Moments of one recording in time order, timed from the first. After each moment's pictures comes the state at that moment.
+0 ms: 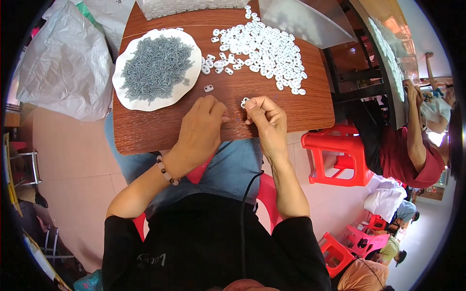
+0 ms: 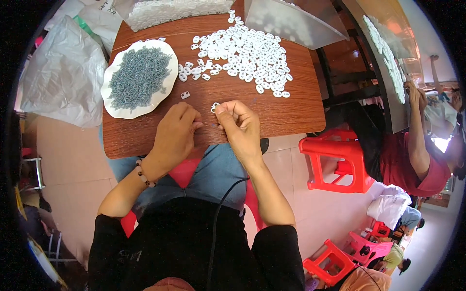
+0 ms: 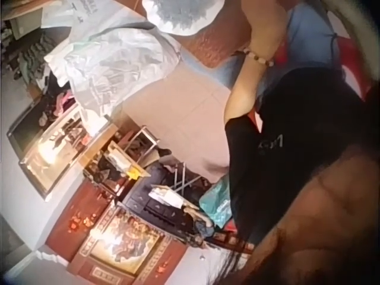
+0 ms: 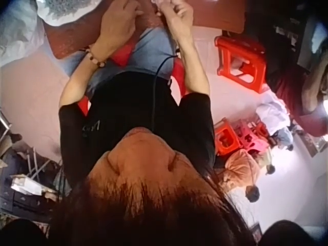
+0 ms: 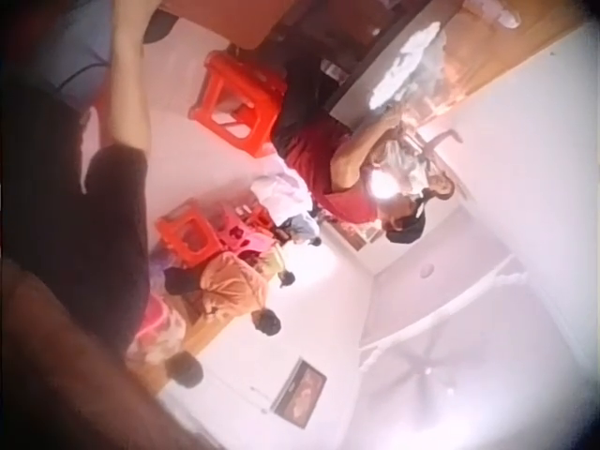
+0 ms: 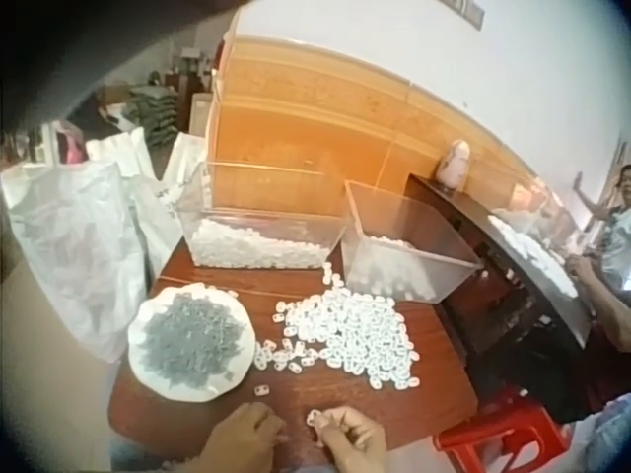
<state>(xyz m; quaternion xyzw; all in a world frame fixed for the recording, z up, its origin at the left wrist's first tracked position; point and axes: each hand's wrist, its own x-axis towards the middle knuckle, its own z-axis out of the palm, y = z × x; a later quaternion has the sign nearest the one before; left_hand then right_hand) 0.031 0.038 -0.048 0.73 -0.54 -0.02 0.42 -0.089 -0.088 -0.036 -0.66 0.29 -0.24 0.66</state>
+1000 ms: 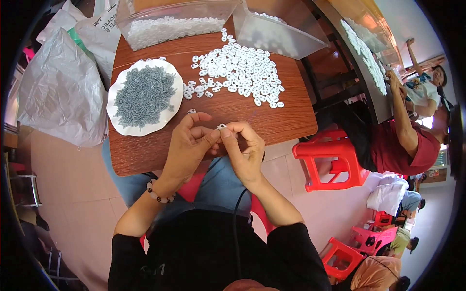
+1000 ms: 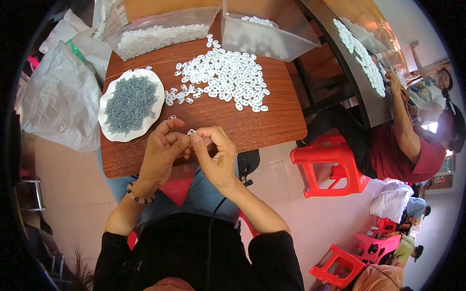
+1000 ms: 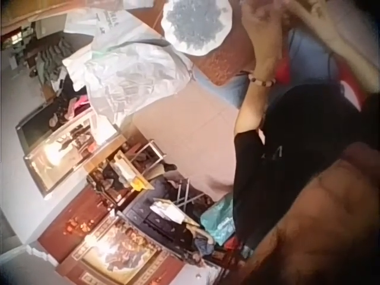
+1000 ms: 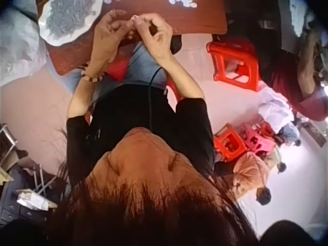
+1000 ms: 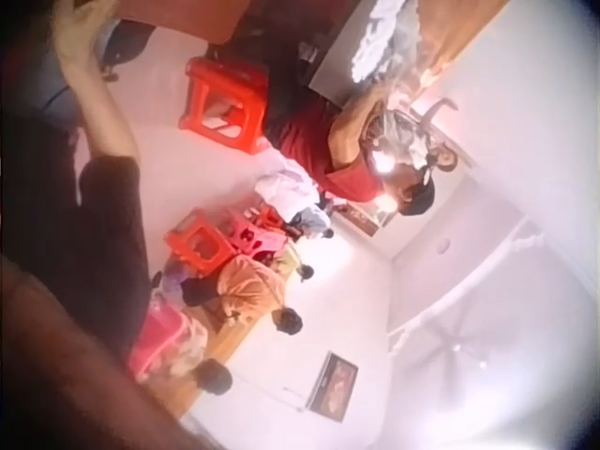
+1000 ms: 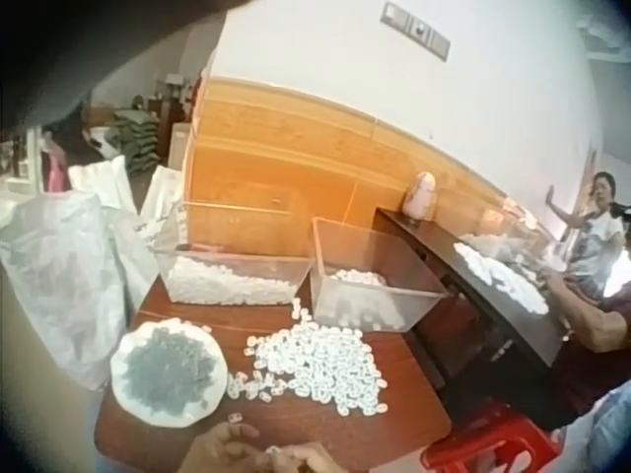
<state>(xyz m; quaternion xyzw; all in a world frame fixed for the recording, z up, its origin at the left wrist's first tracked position) 0.023 0.037 -0.020 0.45 -0.17 -0.48 0.73 -0.091 -0.056 -0.028 -0.69 0.24 -0.37 0.57</state>
